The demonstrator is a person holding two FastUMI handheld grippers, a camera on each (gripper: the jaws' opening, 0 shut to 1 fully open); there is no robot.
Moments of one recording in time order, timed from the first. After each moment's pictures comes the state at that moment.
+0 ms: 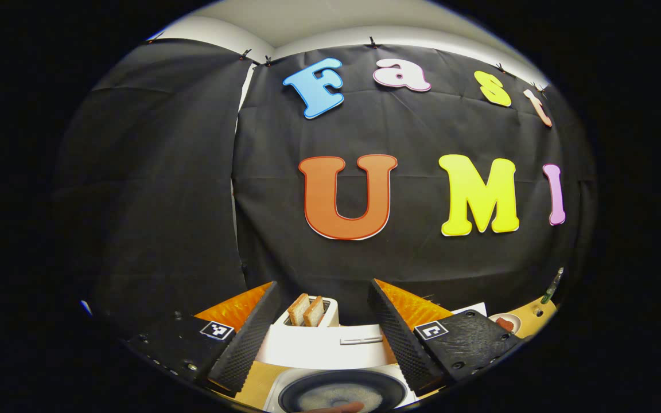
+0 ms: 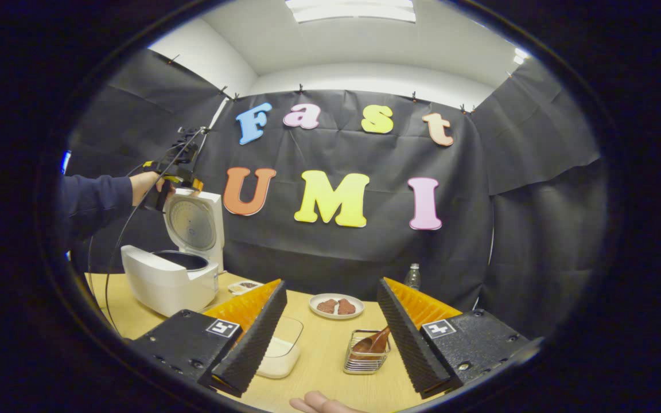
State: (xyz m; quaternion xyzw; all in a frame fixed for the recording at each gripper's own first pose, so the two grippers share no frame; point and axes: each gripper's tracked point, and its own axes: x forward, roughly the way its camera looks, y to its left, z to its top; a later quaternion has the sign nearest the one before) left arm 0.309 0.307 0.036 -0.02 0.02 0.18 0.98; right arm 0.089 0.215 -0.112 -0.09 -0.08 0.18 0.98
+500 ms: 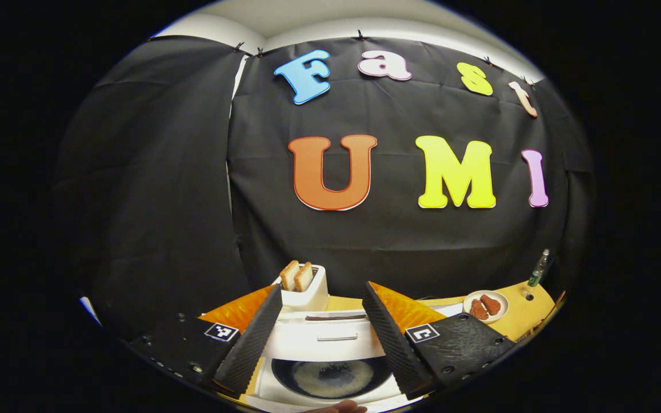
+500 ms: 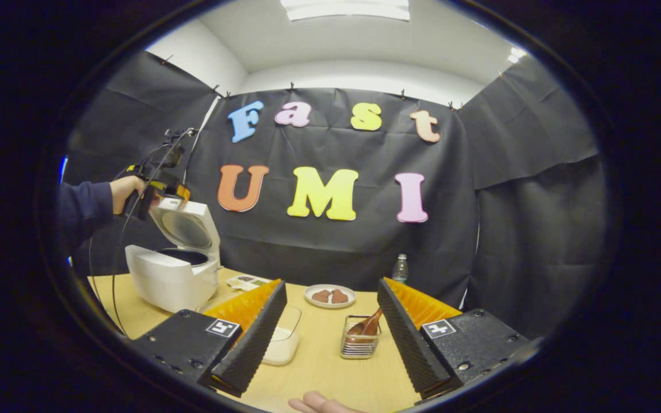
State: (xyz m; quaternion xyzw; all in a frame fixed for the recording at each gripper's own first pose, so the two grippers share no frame) left arm 0.249 0.259 -0.009 -0.02 0.07 0.14 0.99; right arm 0.047 0.196 -0.124 -0.07 -0.07 0.16 0.98
